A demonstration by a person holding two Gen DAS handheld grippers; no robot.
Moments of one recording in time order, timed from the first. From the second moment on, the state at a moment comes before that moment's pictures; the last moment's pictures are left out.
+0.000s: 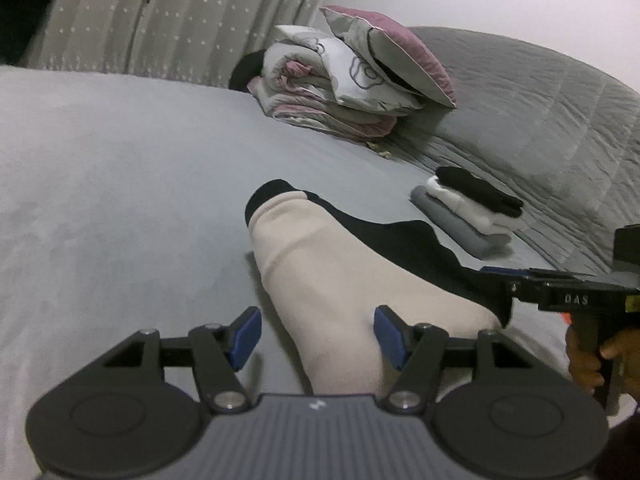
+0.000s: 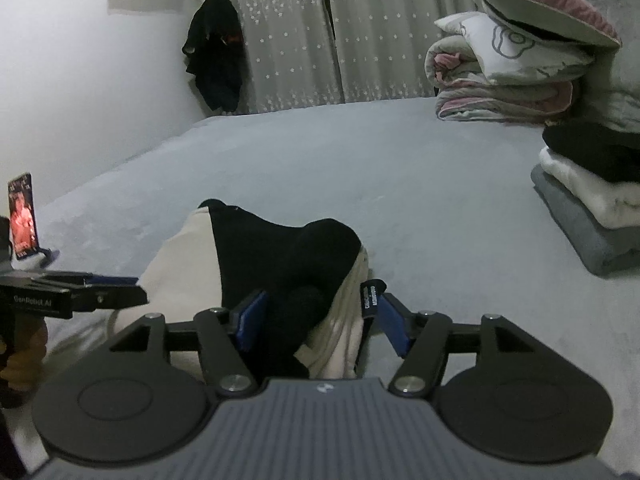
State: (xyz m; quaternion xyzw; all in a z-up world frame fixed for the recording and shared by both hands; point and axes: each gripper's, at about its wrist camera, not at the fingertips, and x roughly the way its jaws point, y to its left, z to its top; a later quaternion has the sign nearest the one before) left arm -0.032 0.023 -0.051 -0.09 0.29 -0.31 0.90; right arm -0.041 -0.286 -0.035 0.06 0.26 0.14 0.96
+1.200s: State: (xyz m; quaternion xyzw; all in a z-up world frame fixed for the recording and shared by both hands) left arm 0.015 0.004 -0.062 -0.21 0.43 -0.29 0.83; right arm 0.001 -0.299 -0.035 0.29 0.35 0.11 0.89
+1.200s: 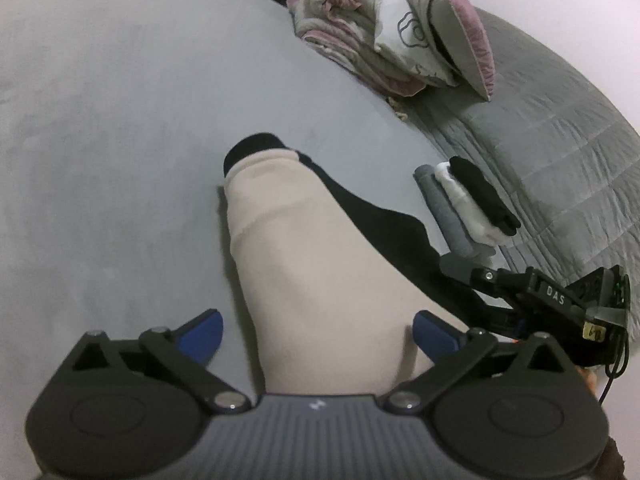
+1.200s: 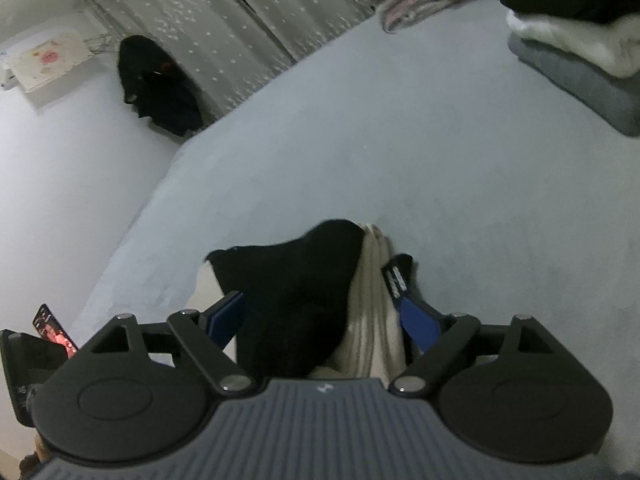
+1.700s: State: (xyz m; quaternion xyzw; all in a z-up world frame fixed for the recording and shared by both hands) left arm 0.017 0.000 -0.065 -0.22 0.43 -0.28 0.83; right arm -0.001 -0.309 -0.041 0.29 0.38 0.10 0.87
